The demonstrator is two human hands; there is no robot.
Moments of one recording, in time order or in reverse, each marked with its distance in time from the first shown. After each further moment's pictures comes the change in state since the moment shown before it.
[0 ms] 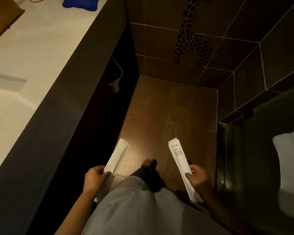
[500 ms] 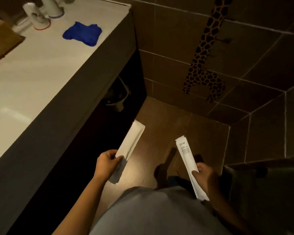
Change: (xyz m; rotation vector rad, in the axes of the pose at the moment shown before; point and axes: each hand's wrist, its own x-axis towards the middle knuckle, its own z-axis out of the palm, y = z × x) left_hand 0.148 0.267 0.015 -0.125 0.113 0.067; right_hand 0.229 -0.166 -0.142 -0.228 -0.035 -0.189
